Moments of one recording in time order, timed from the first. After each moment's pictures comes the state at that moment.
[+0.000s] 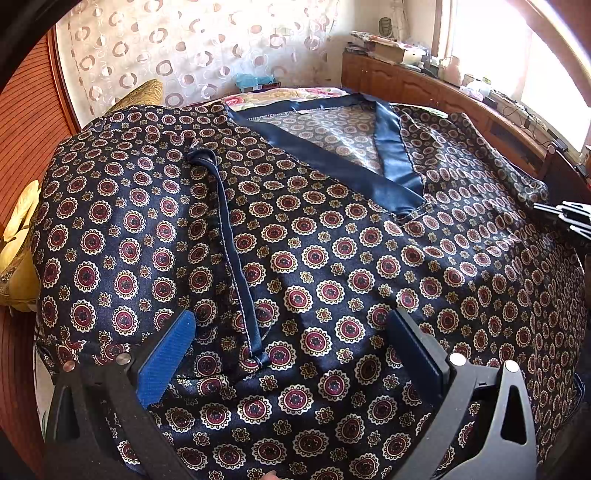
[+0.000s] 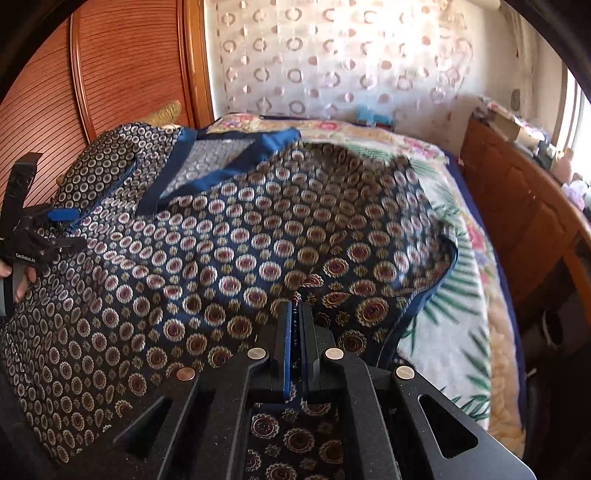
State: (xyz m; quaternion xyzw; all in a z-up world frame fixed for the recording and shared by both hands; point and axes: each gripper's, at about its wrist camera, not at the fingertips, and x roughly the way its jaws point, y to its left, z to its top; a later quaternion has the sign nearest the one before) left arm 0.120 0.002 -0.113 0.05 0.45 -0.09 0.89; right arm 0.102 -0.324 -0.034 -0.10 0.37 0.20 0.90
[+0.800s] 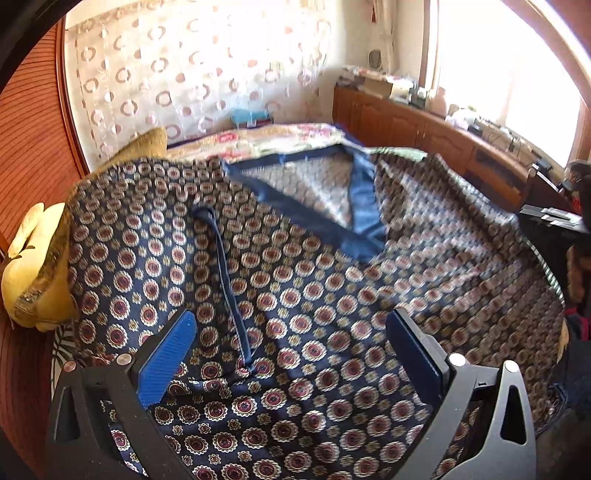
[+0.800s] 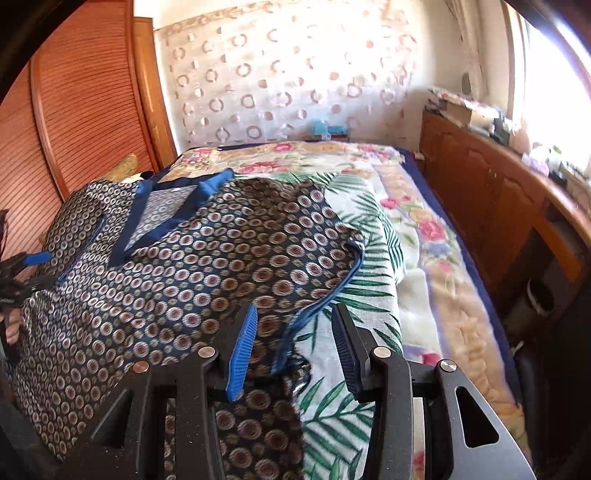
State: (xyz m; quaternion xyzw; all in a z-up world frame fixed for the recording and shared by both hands) left arm 0.092 0.003 -0.064 0.03 0.38 -0.11 0.92; right arm 0.090 -0.384 0.003 -0.02 0.35 0.14 0.93
